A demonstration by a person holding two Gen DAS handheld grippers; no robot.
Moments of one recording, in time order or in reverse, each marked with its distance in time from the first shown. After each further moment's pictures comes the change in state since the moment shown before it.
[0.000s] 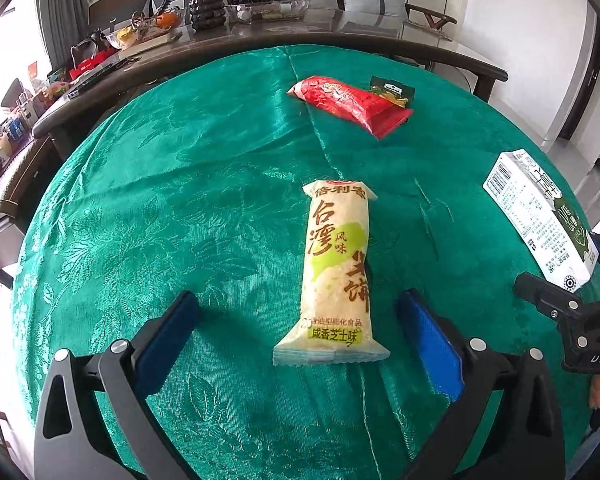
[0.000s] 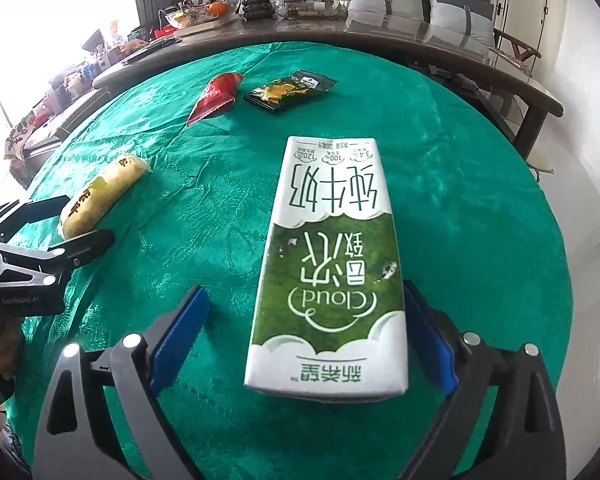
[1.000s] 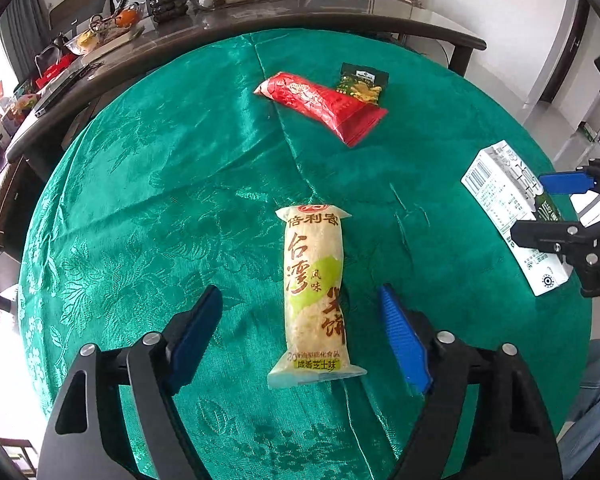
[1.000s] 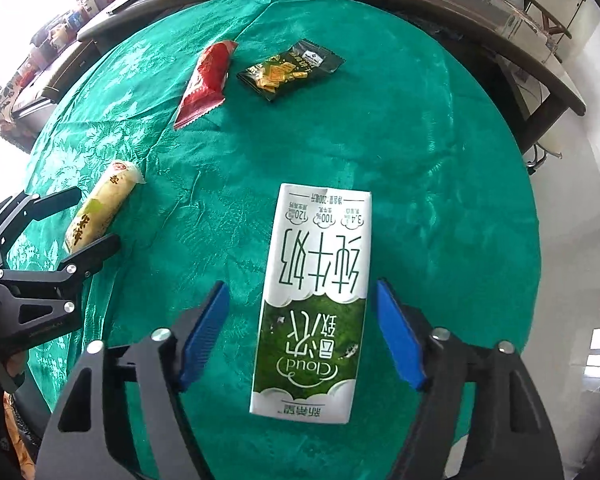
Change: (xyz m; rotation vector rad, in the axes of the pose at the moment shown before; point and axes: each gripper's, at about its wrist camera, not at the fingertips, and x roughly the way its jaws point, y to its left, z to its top) left arm 0.001 -0.008 0.033 0.114 0.132 -0.055; right arm 0.006 0.002 0.072 -0.046 0.339 -0.012
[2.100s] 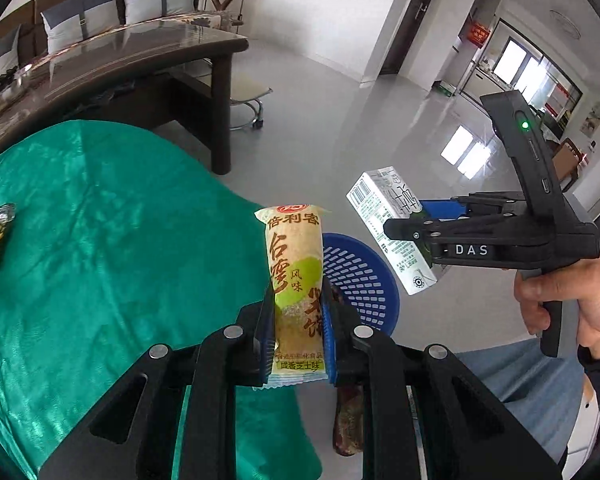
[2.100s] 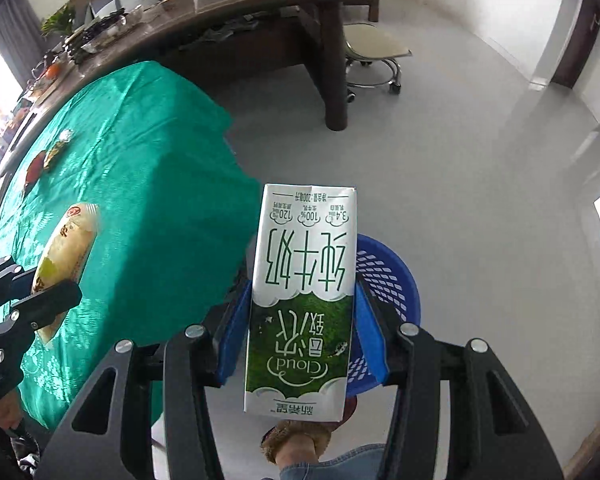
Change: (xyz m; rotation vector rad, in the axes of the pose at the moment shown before) left arm -0.030 -0.343 0.045 0.313 -0.084 -0.462; right arm -0.051 -0.290 -0.192 0.460 -0.150 -0.078
